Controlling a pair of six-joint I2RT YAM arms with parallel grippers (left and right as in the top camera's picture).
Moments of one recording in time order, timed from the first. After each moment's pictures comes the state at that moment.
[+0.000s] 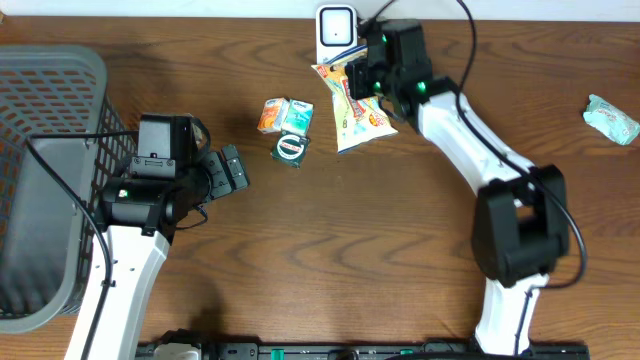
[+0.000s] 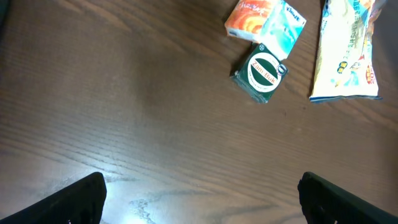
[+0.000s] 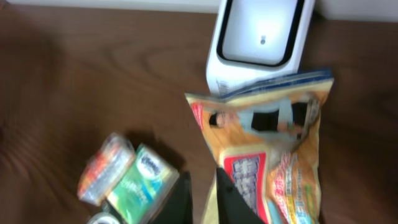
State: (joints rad) left arm -0.10 1.20 1.09 -0.92 0.10 -0.46; right arm 0.35 2.10 1.69 -0.30 -0.26 0.17
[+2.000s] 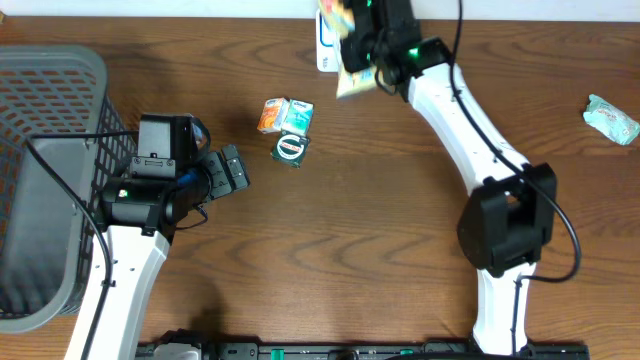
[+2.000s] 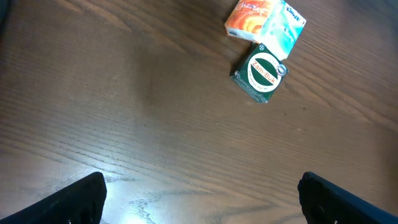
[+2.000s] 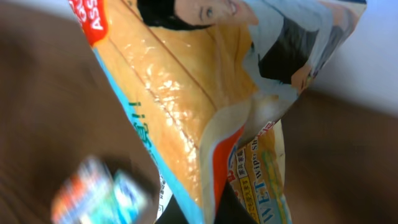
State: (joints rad) left arm -0.10 1.20 1.09 -0.92 0.10 -0.46; right arm 0.38 2.16 2.00 -0.49 -0.10 0.04
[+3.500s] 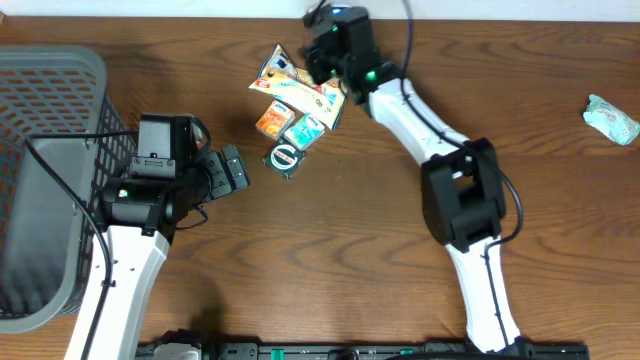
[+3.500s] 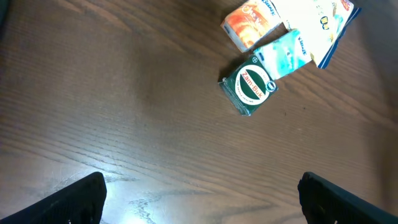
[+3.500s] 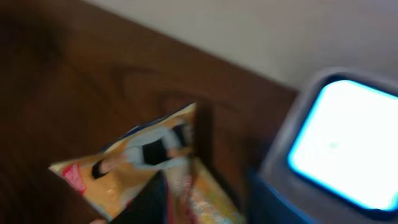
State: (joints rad) left arm -0.10 1.20 1.09 -0.92 0.10 -0.46; right arm 0.45 2.42 2.01 -0.14 -0.21 -0.03
